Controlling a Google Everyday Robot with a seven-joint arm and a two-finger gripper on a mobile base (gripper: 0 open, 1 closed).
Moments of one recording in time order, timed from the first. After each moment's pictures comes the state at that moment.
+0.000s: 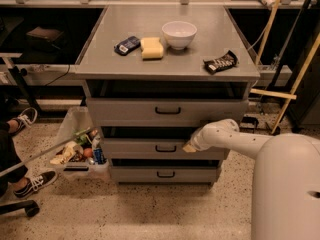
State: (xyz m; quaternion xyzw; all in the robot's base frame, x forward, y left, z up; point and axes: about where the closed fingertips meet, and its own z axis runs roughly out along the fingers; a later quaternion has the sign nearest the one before) arm 0.736 -0.151 0.428 -0.45 0.84 0.01 0.29
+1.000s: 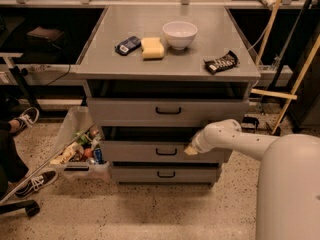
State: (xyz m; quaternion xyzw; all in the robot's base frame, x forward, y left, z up) arm 0.716 -0.157 0.431 -0.45 0.85 0.02 0.27
